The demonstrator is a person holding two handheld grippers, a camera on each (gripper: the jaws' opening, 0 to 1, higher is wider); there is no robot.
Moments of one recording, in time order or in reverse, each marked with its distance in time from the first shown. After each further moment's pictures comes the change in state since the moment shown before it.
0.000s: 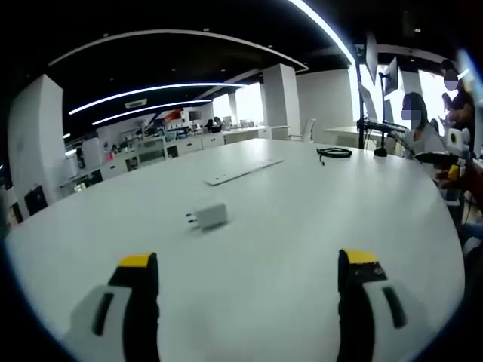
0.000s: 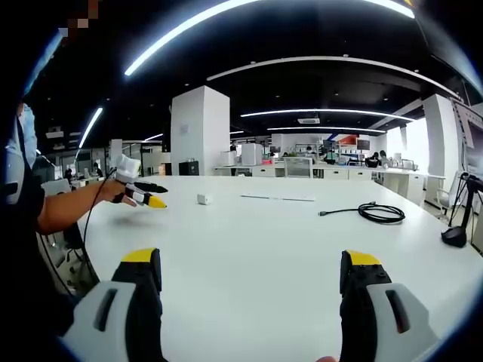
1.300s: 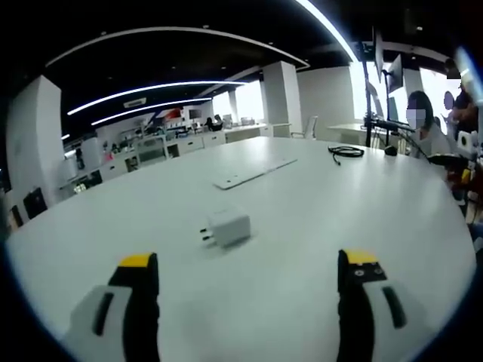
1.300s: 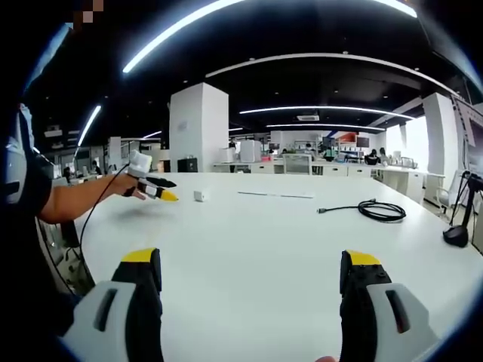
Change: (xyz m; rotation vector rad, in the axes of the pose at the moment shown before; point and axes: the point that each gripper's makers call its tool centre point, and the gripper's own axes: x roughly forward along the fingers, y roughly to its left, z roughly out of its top) left arm 0.053 0.035 0.012 0.007 0.013 0.000; right arm 0.013 -0.010 -0.006 0.001 0.022 -0.008
